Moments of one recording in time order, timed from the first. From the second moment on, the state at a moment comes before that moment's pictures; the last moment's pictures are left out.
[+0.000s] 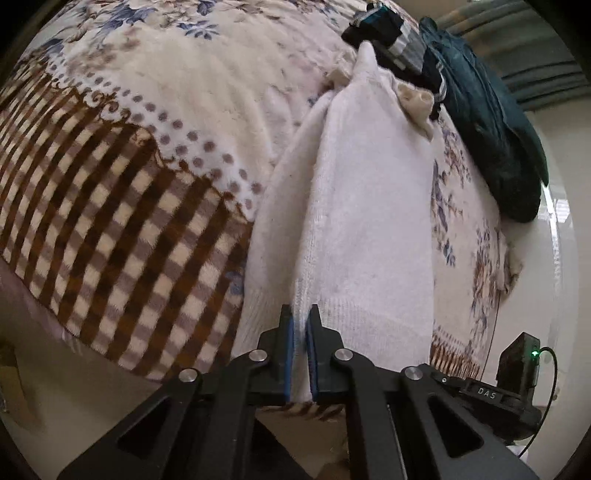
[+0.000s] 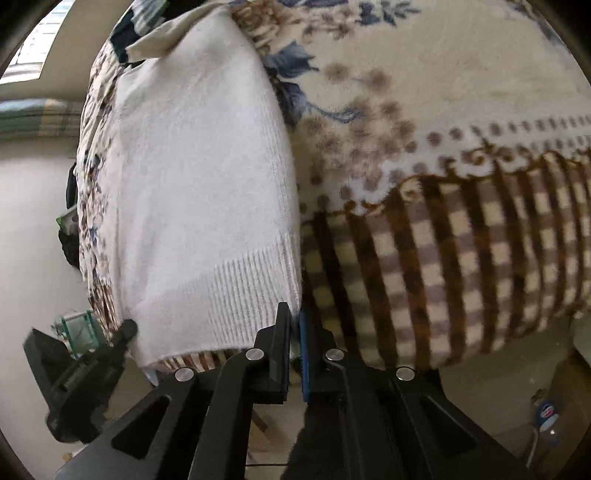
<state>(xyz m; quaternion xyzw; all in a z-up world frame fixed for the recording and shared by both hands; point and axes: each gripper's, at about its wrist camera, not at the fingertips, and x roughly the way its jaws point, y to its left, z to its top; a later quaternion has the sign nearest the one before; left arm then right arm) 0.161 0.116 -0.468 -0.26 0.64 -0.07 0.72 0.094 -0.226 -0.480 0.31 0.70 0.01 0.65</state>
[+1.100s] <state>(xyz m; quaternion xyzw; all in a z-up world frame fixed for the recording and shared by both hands) 0.173 0.103 -0.512 -0.30 0.64 -0.12 0.70 0.100 -0.240 -0.545 0.46 0.68 0.07 0.57</state>
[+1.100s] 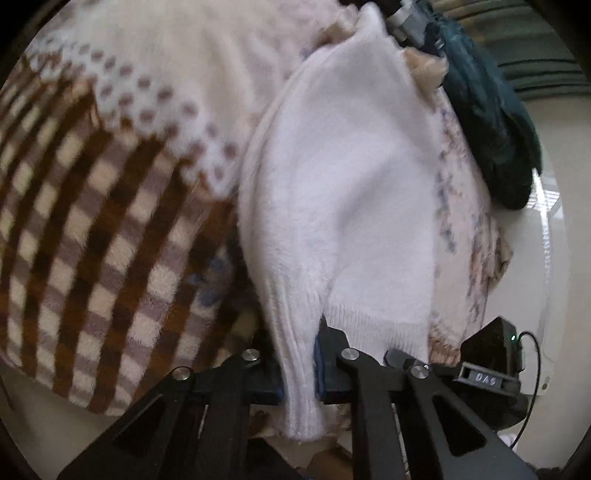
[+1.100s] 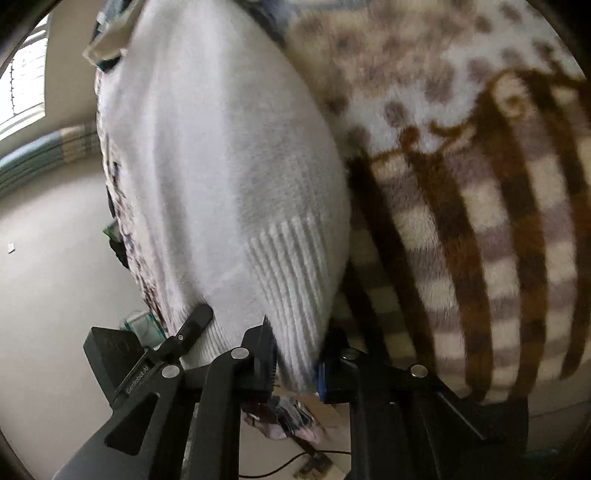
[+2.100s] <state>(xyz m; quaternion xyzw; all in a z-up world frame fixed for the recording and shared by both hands) 0.559 0.134 -0.448 -0.48 0.51 -0.20 0.69 0.542 -0.264 -0.426 0.43 0.55 0.08 0.71</state>
